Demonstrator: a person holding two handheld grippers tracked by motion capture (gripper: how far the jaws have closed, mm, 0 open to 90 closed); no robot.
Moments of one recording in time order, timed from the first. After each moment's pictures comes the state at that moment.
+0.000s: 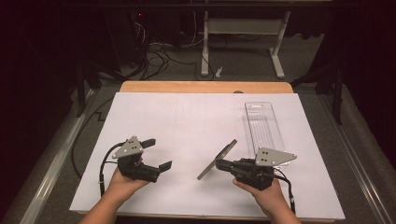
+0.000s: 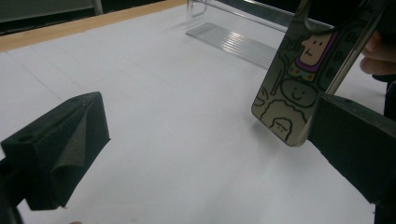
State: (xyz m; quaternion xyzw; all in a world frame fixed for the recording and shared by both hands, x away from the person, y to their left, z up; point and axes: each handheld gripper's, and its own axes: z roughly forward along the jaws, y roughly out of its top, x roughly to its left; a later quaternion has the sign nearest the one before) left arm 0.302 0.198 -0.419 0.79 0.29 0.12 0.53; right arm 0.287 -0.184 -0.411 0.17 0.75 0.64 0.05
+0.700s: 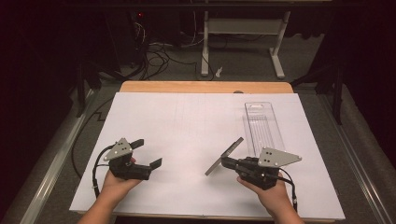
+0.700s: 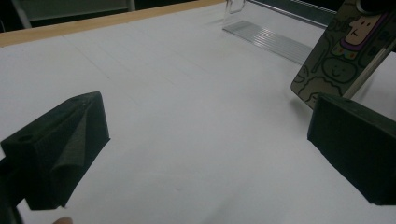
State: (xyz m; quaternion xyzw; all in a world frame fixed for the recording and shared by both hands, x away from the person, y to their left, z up) left arm 0.304 0.223 -0.433 0.77 0.34 0.15 0.52; right arm 0.285 -0.194 -0.406 0.18 0.76 0.61 0.11
